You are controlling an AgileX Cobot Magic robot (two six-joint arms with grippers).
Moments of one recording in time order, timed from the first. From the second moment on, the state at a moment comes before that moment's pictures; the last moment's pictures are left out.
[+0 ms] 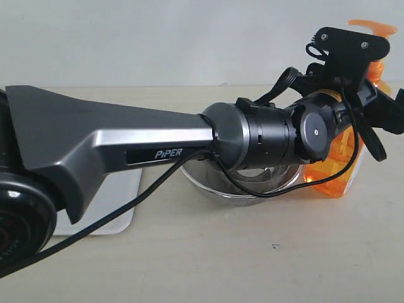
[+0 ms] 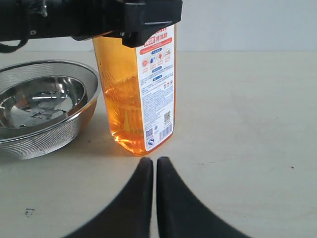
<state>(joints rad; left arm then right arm) -1.01 2.35 -1.84 -0.73 -0.33 0.61 0.11 0.01 0.00 0.01 0.33 0.03</state>
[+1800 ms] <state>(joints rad) -1.08 1.66 -0.94 -0.87 -0.38 0.68 0.11 0.01 0.00 0.01 0.33 0.03</state>
